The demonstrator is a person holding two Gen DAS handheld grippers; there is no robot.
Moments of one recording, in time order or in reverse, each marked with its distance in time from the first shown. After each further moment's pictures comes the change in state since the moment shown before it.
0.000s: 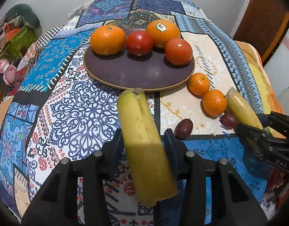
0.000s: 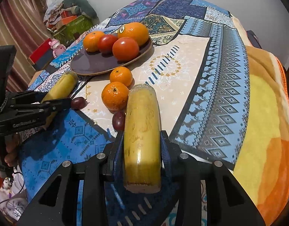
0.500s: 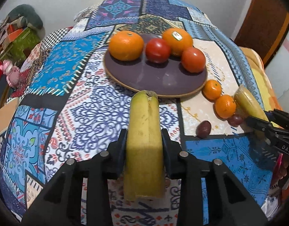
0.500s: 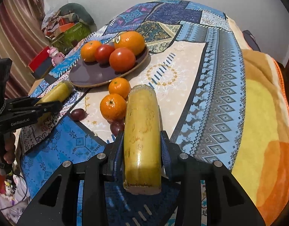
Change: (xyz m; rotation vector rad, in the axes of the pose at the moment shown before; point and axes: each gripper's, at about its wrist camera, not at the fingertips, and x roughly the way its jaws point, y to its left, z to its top) left arm -0.016 0.034 0.002 -0.013 -0.030 0.016; right arm -0.011 -0.002 0.006 0.037 -0.047 0.002
